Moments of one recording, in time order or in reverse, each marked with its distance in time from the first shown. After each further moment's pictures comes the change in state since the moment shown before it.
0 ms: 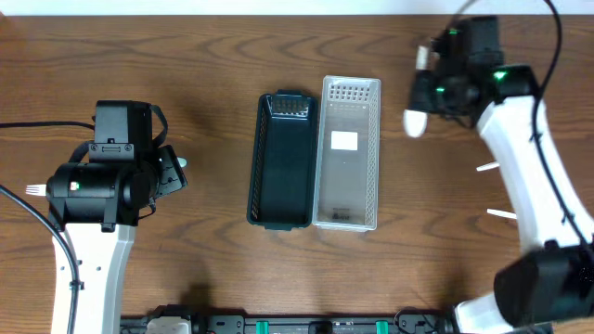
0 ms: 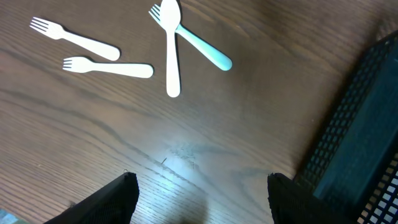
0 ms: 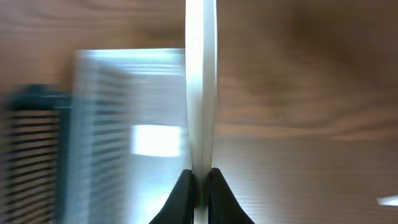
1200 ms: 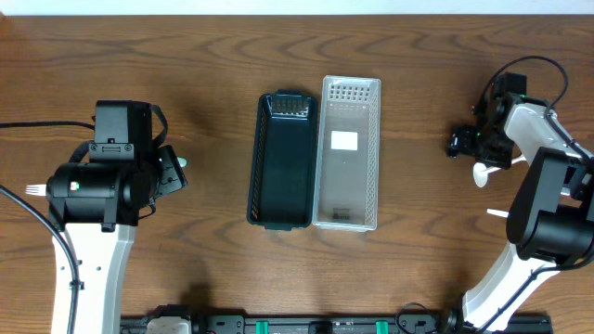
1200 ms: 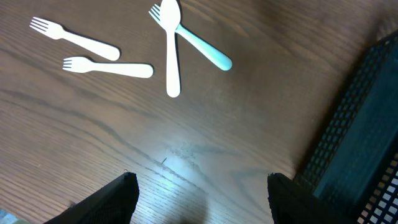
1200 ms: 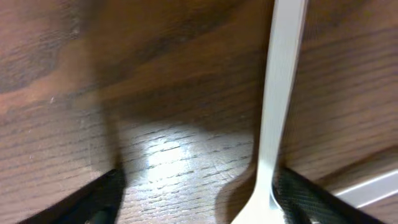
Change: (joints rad) left arm 0.000 0.000 0.000 0.000 0.000 0.000; right arm -0.387 0.348 -0.229 0.122 0.154 -0.259
